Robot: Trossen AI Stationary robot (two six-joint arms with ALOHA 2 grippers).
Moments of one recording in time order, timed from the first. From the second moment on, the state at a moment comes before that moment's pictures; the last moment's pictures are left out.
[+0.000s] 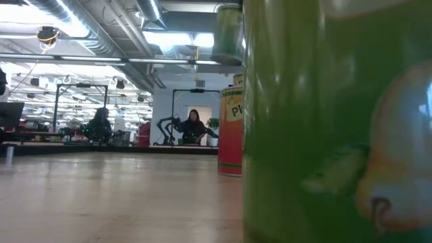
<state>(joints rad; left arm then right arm) 0.19 1.42 2.32 -1.57 -0.04 -0.12 0.01 1.97 2.36 -1.52 0.12 -0.58</state>
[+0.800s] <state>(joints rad) 0.19 1.43 2.32 -1.57 -0.04 -0.12 0.01 1.63 2.28 -1.57 0.19 -0.32</state>
